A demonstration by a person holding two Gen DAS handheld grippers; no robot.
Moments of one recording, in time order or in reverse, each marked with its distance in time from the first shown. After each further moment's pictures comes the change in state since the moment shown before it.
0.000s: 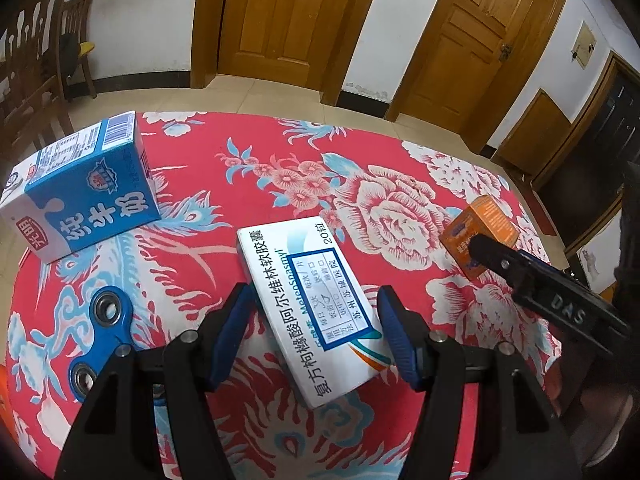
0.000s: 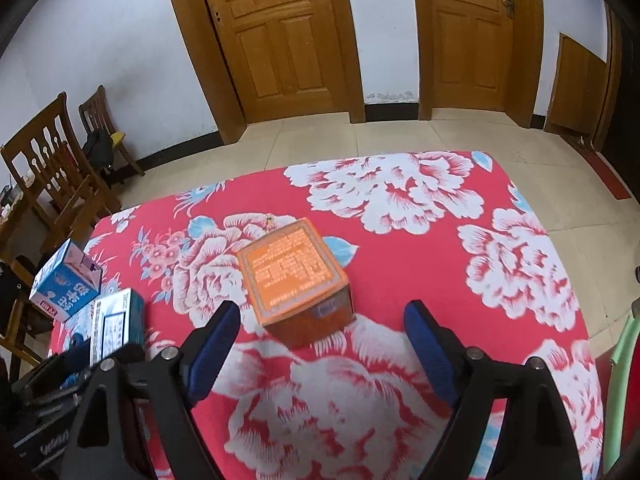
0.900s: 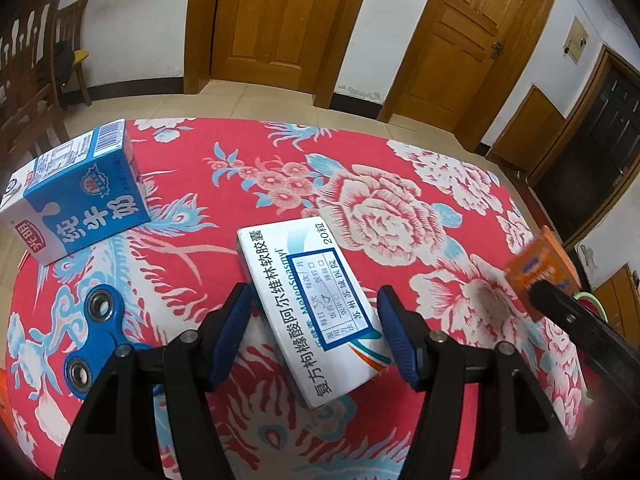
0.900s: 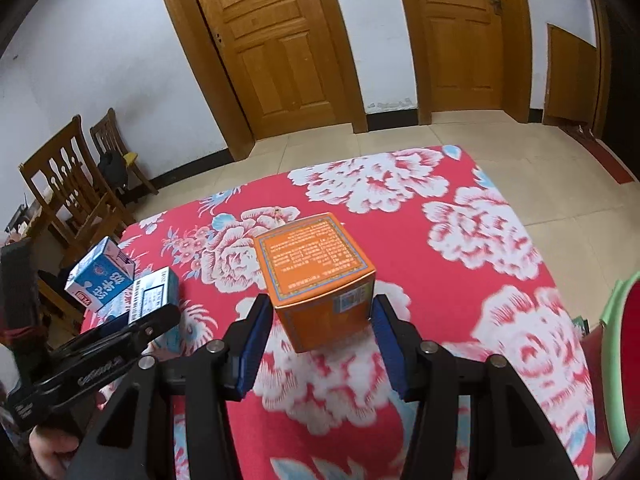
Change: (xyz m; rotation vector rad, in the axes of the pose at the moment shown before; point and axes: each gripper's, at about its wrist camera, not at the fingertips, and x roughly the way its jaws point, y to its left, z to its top) left arm -0.005 -0.011 -0.004 0.032 -0.012 -0.014; right arm -0.067 -0.021 -0.036 0.057 -0.057 0.046
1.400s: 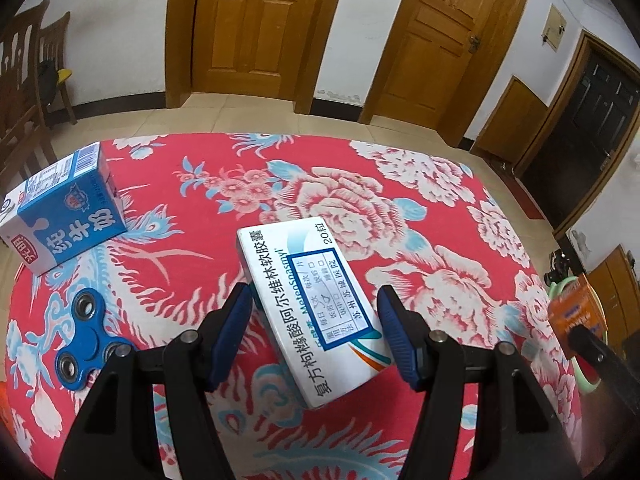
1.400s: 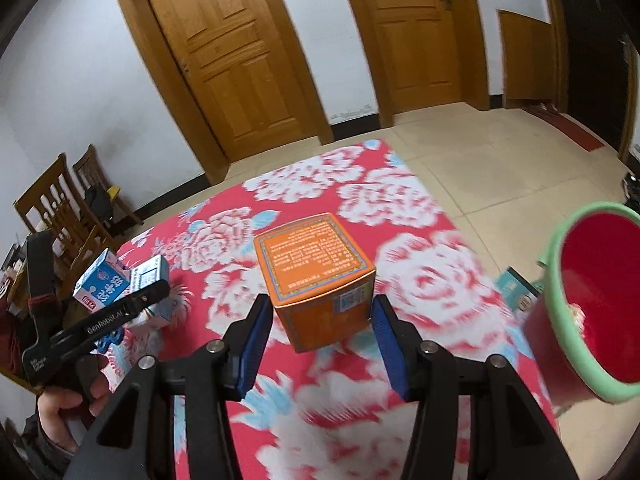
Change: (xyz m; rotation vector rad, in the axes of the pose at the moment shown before) left arm -0.011 -0.028 -0.006 0.066 -0.024 -0.035; right arm -0.069 -0.056 -0.042 0.128 -0.053 -0.067
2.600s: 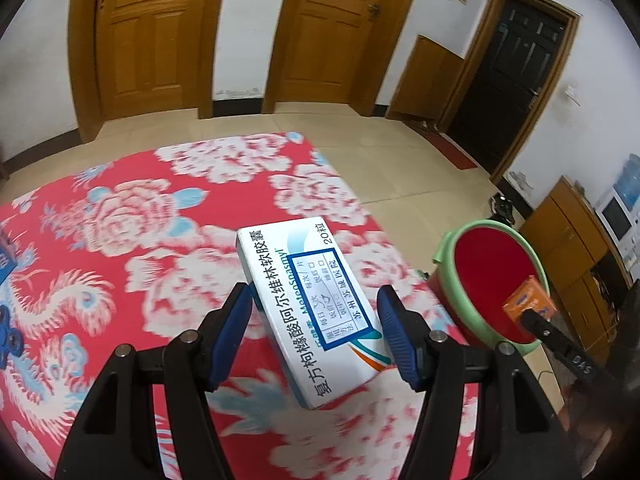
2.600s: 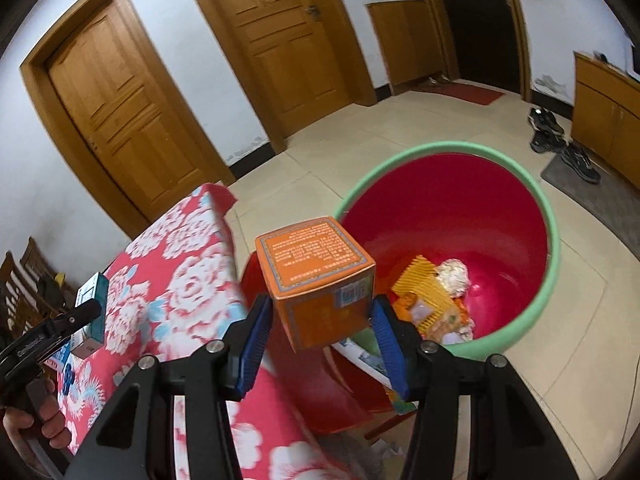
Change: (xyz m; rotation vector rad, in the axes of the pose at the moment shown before) left arm -0.027 -0.178 -0.029 0.230 0.041 -0.206; right arm -0.085 -0.181 -0.040 0.305 -0.106 -0.204
